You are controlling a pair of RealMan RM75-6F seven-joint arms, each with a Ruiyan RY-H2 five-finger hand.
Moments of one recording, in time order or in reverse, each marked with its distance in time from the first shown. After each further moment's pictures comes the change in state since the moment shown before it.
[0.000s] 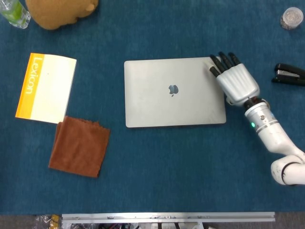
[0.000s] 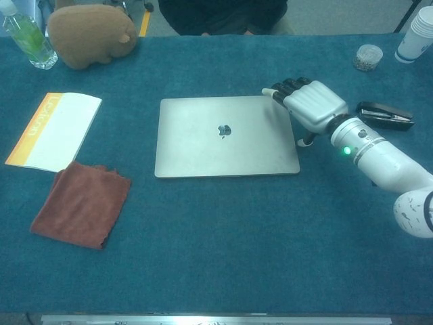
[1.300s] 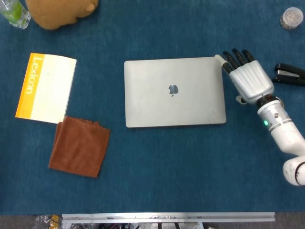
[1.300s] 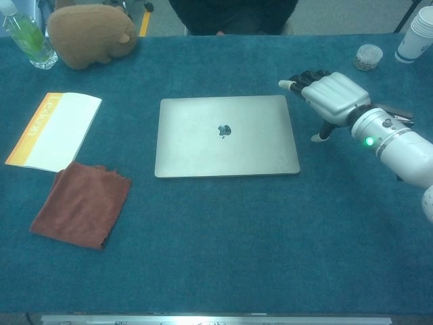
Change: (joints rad) left arm -0.005 -0.008 -0.004 0.002 0.009 -0.004 0.002; right arm 0.002 0.123 -0.019 -0.141 0.098 0.010 -0.028
